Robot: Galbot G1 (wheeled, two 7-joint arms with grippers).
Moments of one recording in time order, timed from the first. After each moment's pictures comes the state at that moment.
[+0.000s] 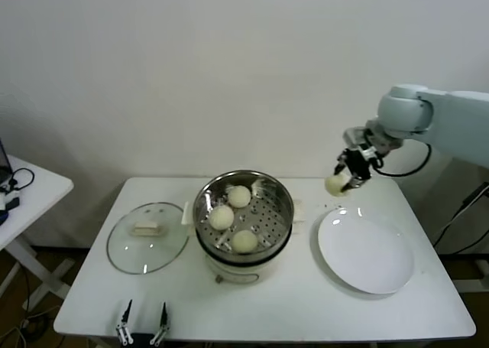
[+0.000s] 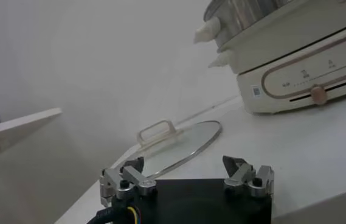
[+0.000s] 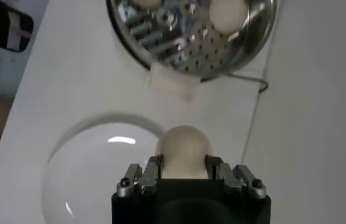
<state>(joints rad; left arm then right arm) 1.65 -1.60 -0.71 -1.47 0.45 -0.51 -0.18 1.04 0.79 -1.75 1.52 0.54 -0.25 -0.96</state>
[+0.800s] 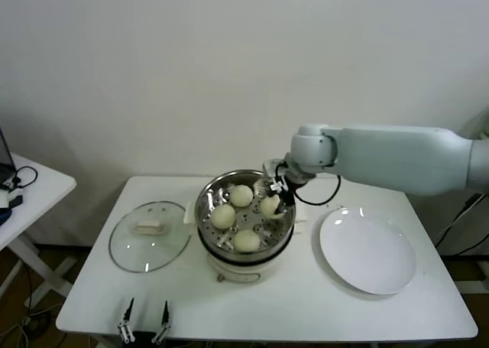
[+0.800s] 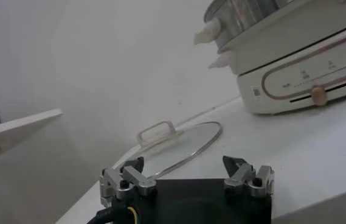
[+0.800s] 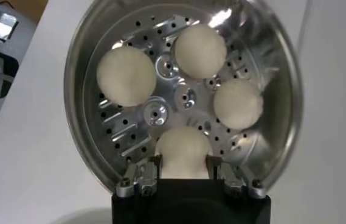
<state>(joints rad) 1.64 -1.59 -0.70 -1.46 0.46 -0.52 -0.18 0.71 1.03 -1.55 1.50 0.56 -0.49 -0.78</state>
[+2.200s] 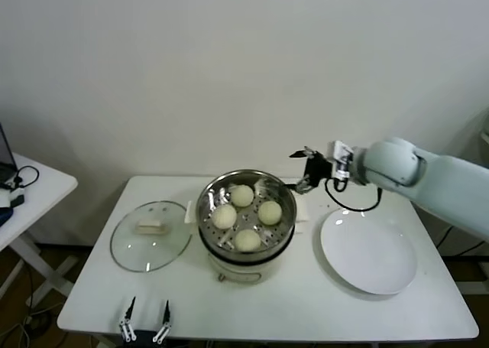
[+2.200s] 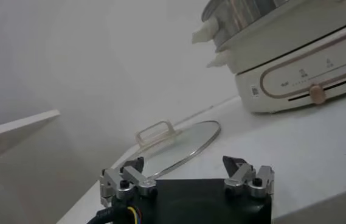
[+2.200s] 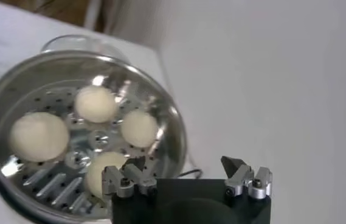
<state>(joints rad) 1.63 -1.60 -0.70 -1.47 0.47 -0.52 -0.17 0.32 0.53 -1.03 1.70 0.71 -0.33 -0.38</state>
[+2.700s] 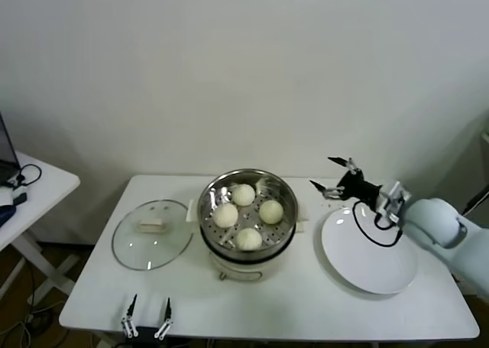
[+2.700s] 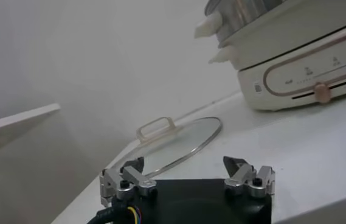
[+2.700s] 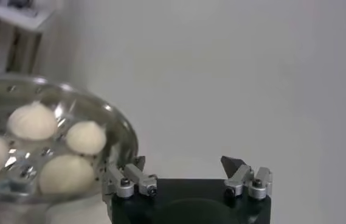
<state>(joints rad) 1.62 -1.60 -0.69 -1.48 0.45 -0.49 -0.16 -0.59 0.46 -0.21 1.72 0.64 -0.02 -0.17</state>
